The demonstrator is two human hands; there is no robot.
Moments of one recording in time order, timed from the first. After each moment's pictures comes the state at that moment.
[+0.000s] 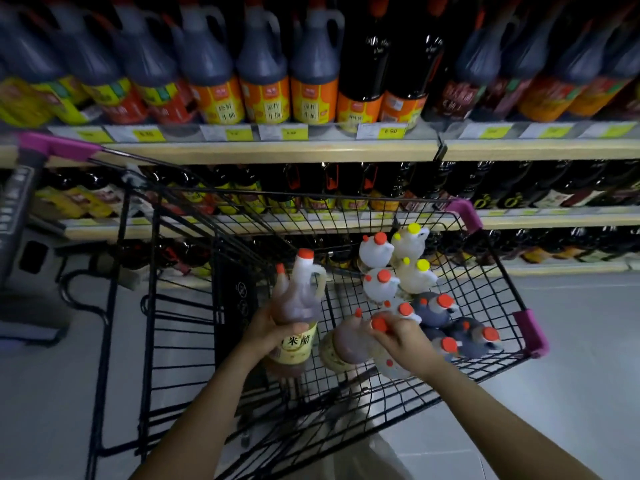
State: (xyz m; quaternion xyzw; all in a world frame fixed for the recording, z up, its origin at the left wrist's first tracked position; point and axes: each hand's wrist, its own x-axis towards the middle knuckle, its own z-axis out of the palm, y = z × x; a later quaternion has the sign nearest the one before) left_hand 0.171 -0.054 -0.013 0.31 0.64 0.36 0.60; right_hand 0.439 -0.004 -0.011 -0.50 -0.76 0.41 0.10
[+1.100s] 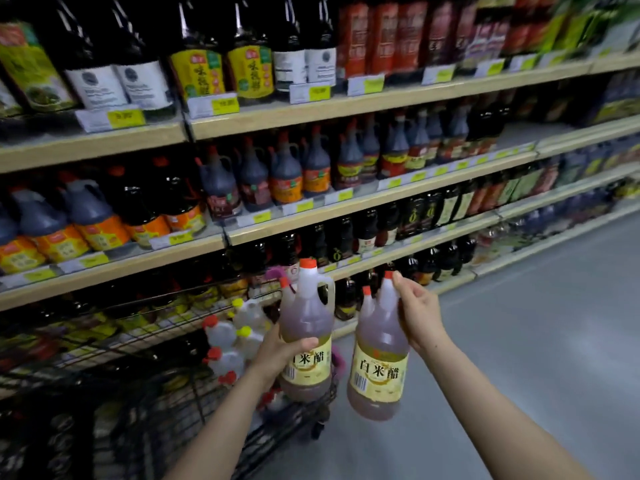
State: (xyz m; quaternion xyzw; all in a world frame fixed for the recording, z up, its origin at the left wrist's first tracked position) left_hand 0.546 0.002 0.110 0.48 0.52 0.36 0.61; right_hand 0.778 0.004 0.157 -0.57 -0.34 0.48 0.57
